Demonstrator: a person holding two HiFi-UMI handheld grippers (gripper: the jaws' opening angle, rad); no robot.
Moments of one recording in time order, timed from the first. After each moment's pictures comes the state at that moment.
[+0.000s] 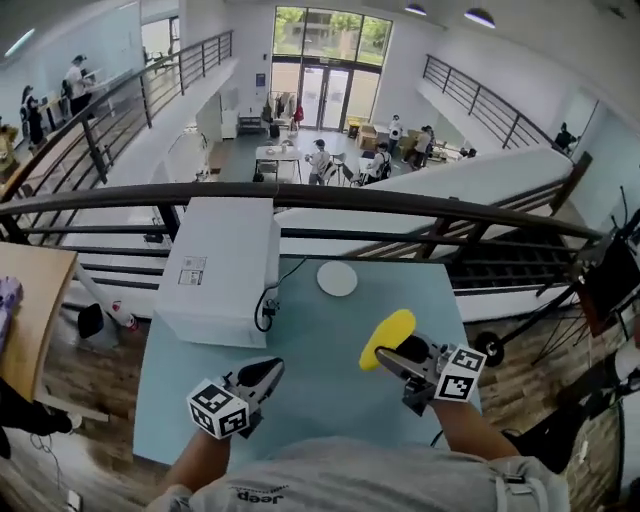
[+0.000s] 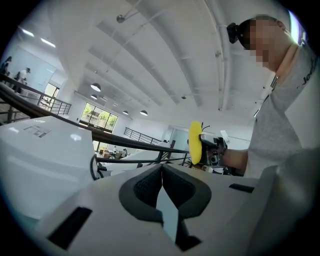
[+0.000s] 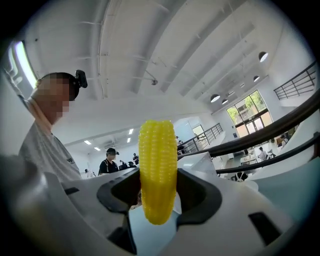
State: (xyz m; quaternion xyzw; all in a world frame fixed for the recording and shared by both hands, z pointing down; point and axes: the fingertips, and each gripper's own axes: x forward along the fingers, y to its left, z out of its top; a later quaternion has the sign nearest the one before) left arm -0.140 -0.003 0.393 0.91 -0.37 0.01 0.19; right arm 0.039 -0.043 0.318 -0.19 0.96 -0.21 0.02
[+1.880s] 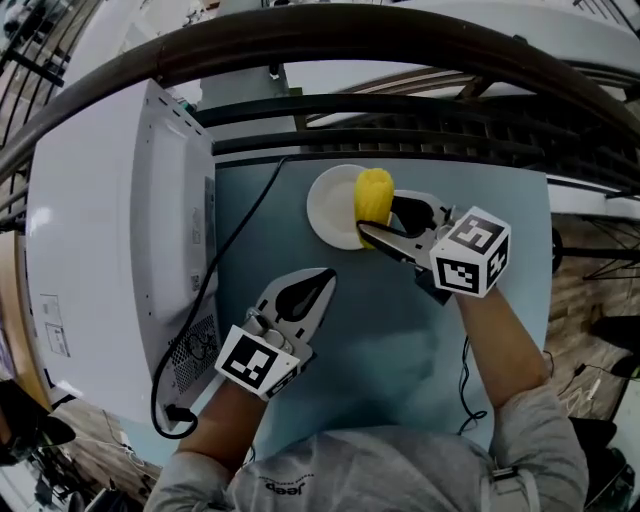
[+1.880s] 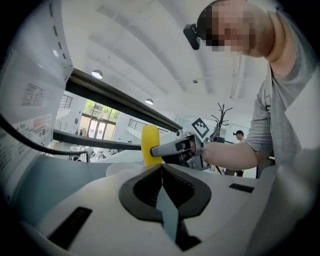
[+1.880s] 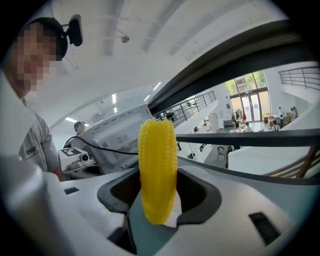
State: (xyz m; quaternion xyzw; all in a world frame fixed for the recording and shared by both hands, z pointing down) left arm -0.015 -0.320 0.611 0.90 -0.38 0.05 0.21; right arm 0.026 -0.414 0.631 -0.17 0.93 -0.27 -0.19
